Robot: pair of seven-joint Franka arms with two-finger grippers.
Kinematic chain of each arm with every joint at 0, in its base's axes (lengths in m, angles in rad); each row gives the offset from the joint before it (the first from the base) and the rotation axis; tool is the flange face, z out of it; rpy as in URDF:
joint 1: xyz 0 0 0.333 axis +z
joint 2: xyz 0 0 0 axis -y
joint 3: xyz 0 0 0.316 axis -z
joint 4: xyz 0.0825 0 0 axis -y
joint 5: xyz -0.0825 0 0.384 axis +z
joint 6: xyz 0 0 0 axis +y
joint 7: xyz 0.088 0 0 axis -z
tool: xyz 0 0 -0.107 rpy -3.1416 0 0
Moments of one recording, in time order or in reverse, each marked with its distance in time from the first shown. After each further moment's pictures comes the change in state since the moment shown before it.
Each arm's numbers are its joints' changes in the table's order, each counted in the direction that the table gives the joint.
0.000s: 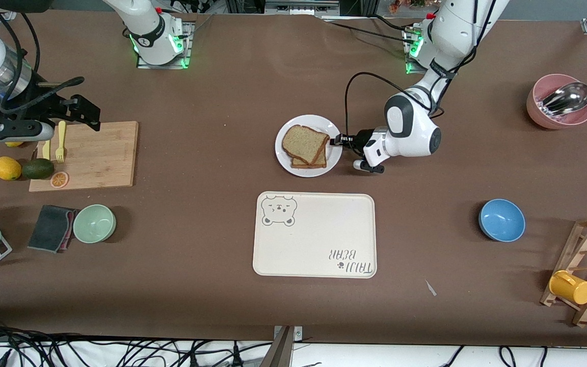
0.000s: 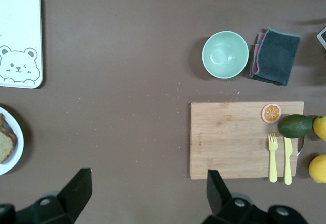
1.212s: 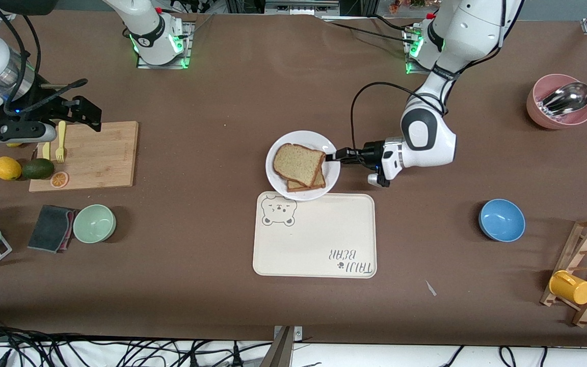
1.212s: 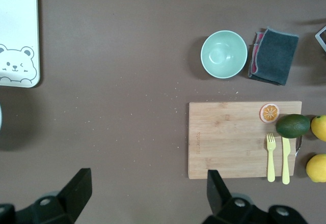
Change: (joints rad) left arm 0.031 0.002 -0.083 0.106 -0.251 0.160 0.174; right arm 0.001 -0.005 0.000 0.000 -0.006 0.000 0.000
